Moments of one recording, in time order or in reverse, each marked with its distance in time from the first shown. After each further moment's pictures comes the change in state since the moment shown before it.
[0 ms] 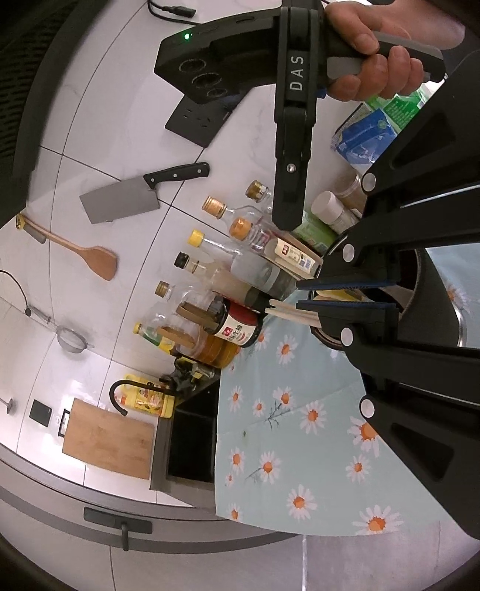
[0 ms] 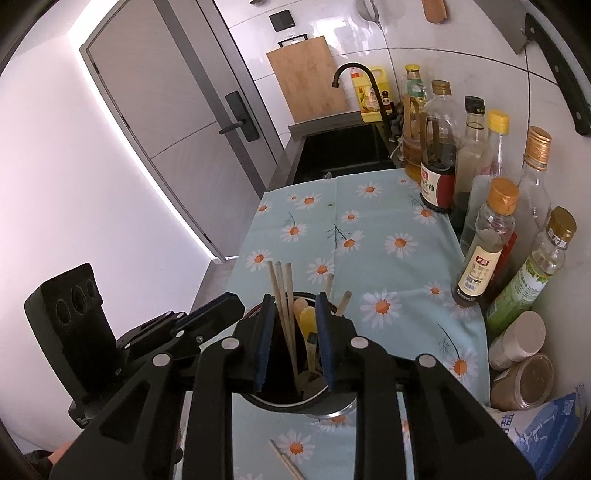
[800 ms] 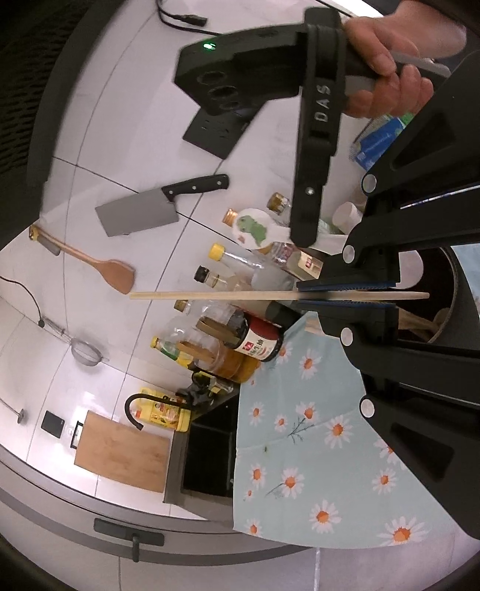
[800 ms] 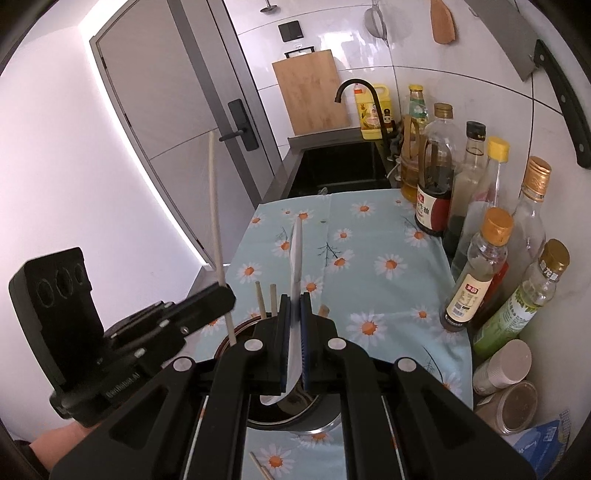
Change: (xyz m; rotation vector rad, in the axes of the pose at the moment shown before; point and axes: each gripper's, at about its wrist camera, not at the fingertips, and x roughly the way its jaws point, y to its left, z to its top) left arm 0.010 -0.006 0.016 0.019 -0.056 -0.052; right arm 0.003 -0.004 0.011 -0.059 -0.046 -0.034
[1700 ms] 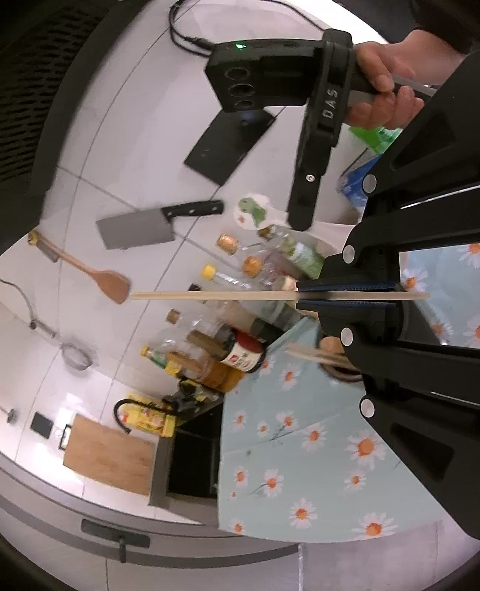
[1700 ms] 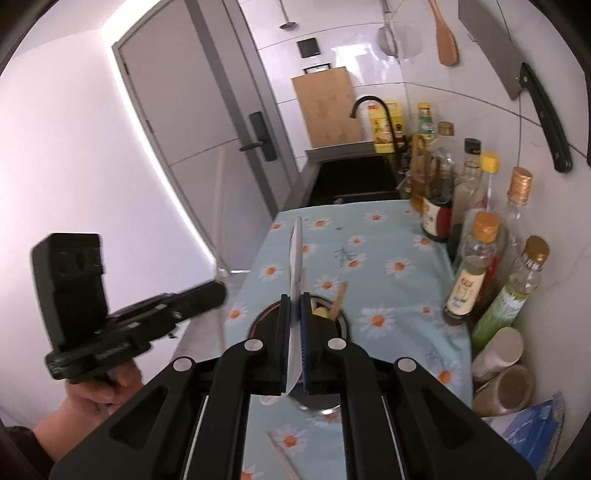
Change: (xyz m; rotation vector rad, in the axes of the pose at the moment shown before) left arm -0.040 -0.012 0.012 -0.048 0.037 -0.036; right arm -0.050 0.015 -0.015 -0.014 -0.052 0.037
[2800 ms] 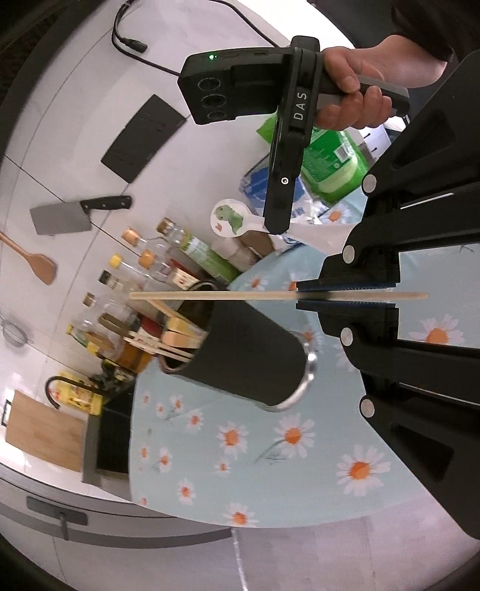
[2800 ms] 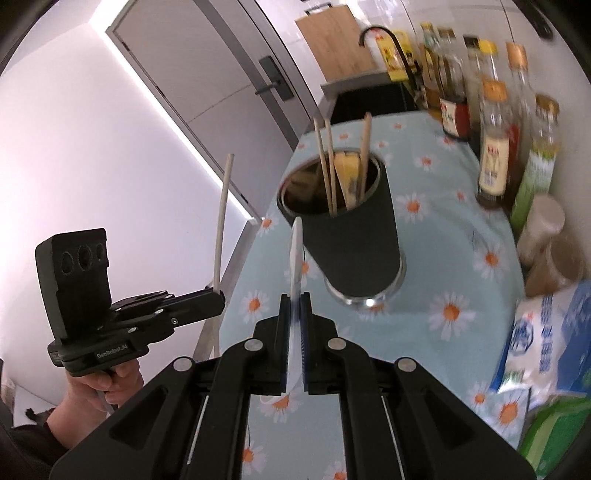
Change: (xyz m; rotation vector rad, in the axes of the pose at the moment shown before) left arm -0.042 -0.022 -0.102 -0.068 0.243 0.053; right arm -0.003 0.015 -0.109 0.076 0.190 0.140
